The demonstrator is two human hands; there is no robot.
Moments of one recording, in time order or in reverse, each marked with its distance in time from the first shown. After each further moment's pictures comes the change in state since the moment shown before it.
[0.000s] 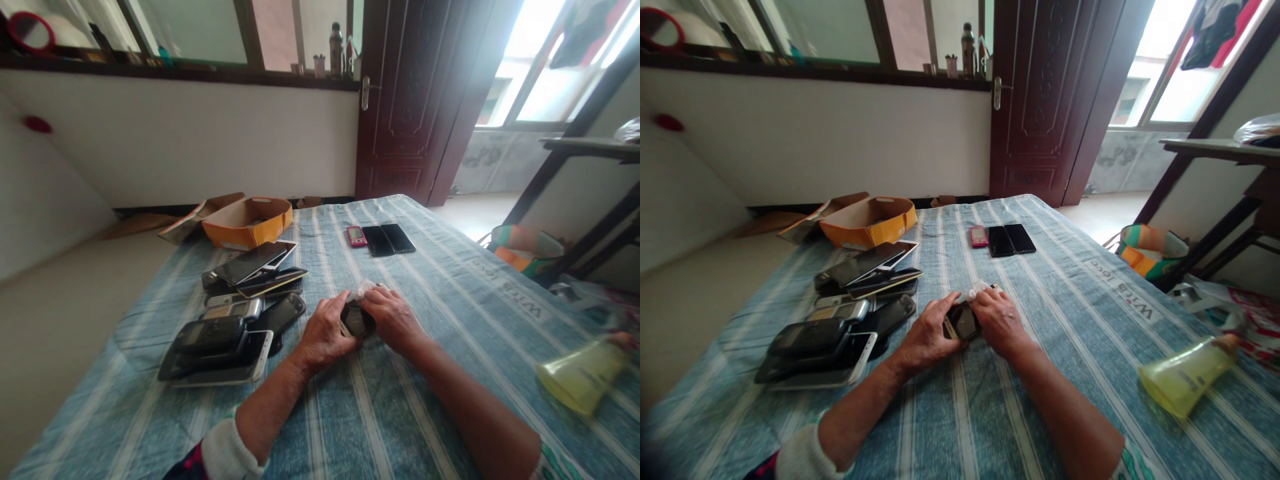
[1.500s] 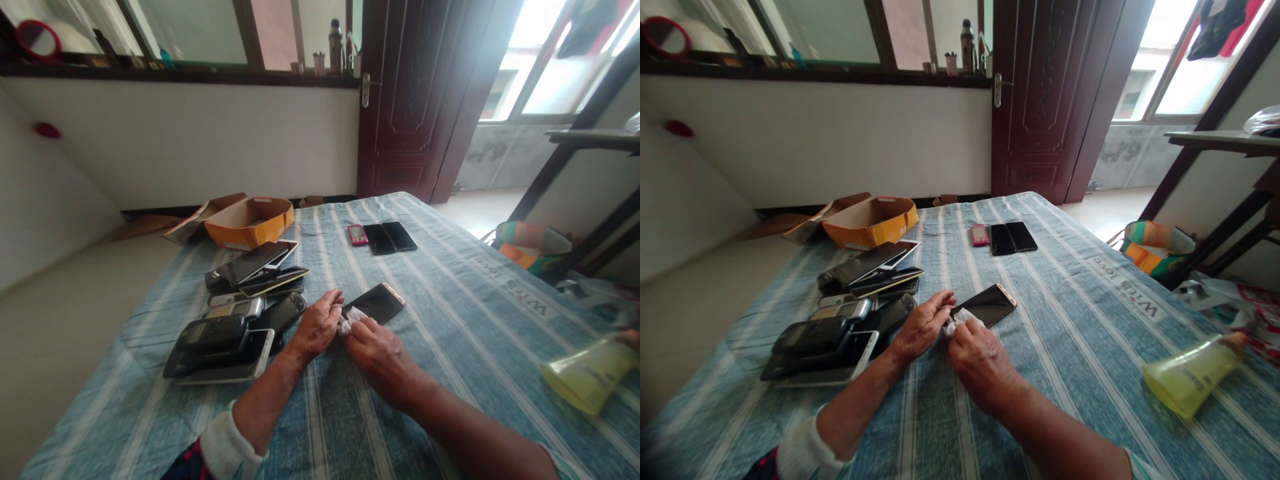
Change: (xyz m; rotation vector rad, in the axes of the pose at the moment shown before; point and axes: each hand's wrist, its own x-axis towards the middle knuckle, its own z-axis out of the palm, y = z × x) left_hand 0.008 -0.018 -0.001 -0.281 0.054 -0.170; right_hand -0.025 -0.060 -0.007 -0.014 0.002 -0.144
